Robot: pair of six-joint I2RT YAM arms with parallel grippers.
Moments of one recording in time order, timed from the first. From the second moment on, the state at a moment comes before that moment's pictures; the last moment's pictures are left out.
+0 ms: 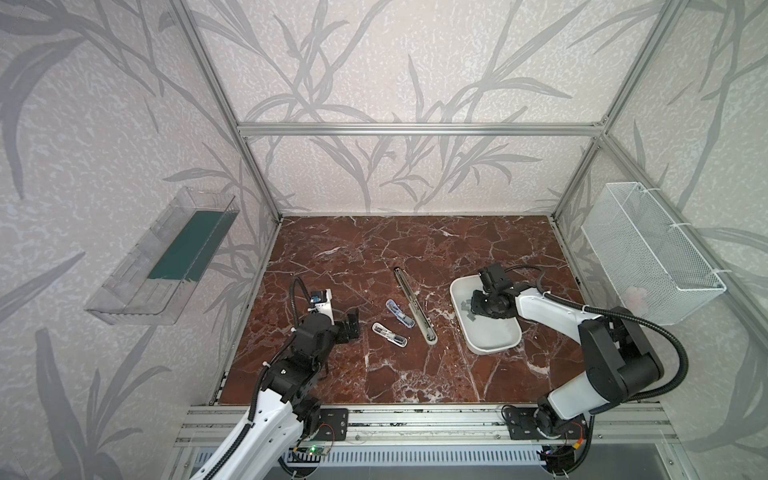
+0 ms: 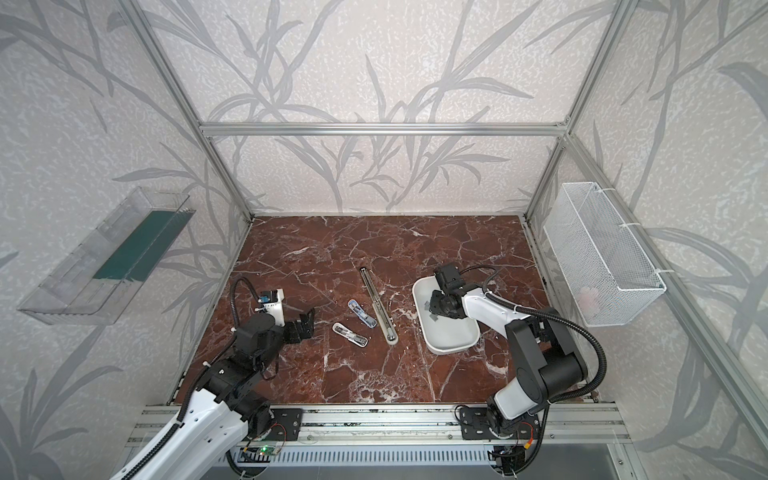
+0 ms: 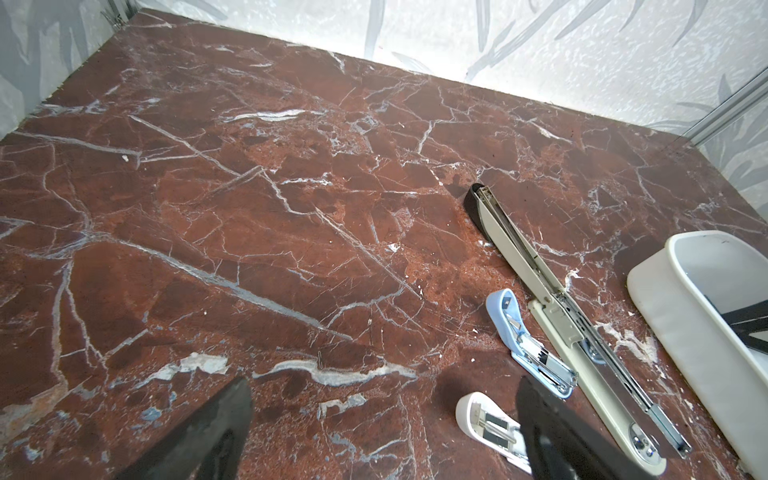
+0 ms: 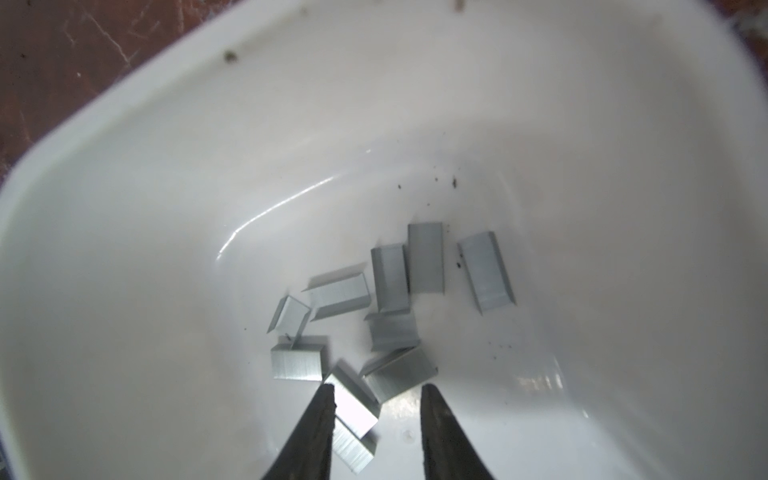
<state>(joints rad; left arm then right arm) -0.41 0.52 0.33 -0.31 -0.22 -0.40 0.41 1.56 0.84 -0.41 0.03 0.59</state>
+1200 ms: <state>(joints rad) -0.41 0.52 0.32 -0.31 -0.22 -0.40 0.46 1.67 0.91 -0.43 0.02 0.48</state>
